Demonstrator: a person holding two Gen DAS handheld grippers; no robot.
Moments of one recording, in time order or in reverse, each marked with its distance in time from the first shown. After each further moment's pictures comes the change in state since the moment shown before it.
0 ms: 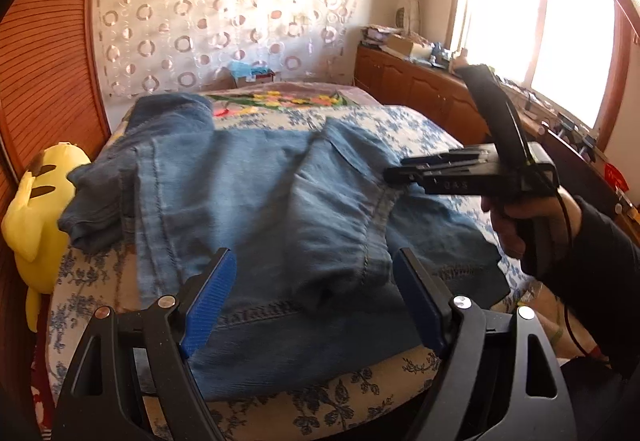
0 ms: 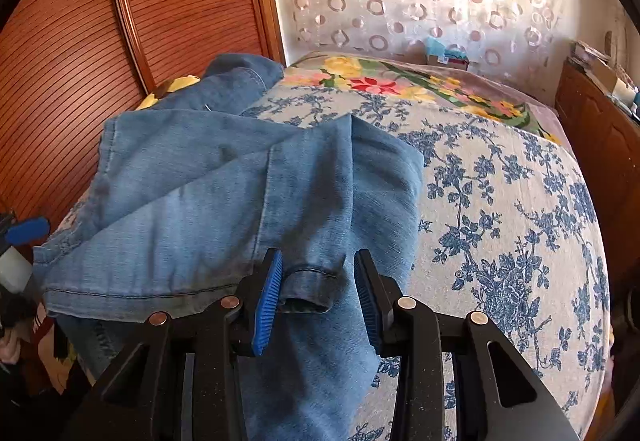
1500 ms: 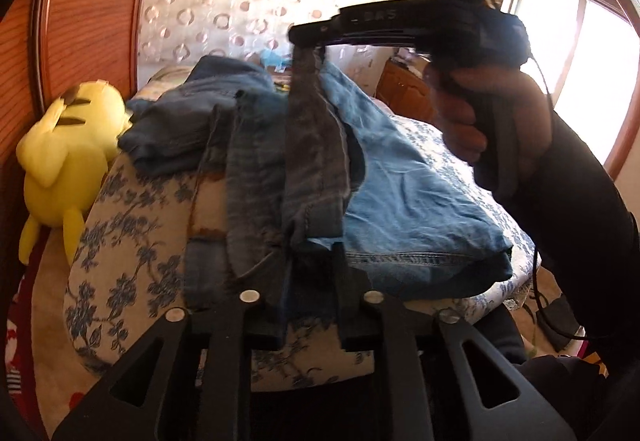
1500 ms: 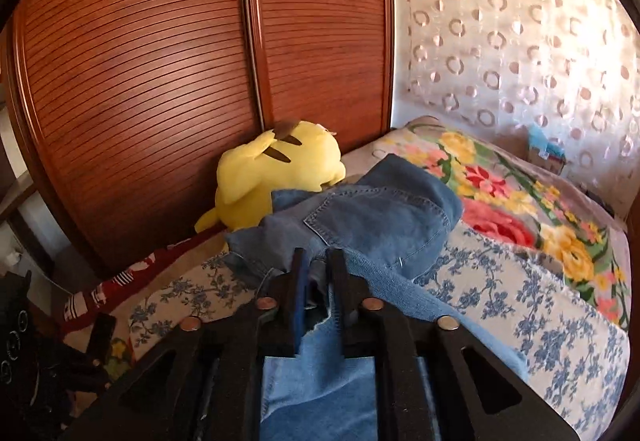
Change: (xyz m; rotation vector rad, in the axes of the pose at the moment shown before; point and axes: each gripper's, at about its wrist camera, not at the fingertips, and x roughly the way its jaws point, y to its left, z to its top) left arm -0.044 0.067 -0.046 -0.215 -0.021 -0.015; right arm 0.024 0.113 0.119 -0.286 -0.133 0.237
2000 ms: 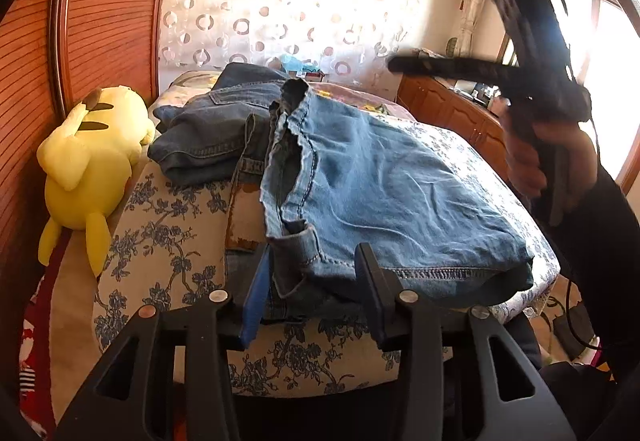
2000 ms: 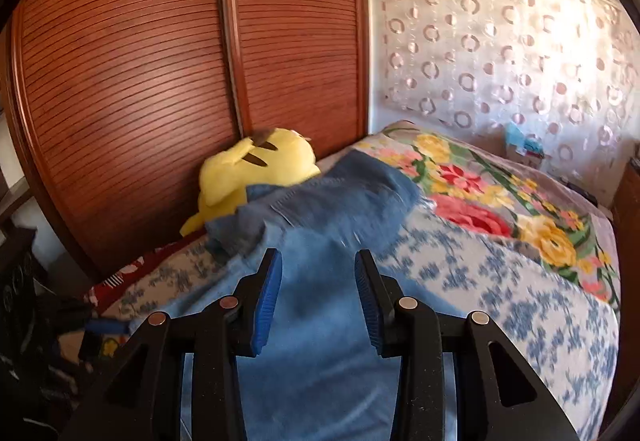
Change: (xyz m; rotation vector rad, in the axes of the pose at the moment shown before) left arm -0.007 0.015 0.007 -0.002 -0.027 0.075; right arm -0.047 -0.010 -0.035 0.036 -0.039 -0.066
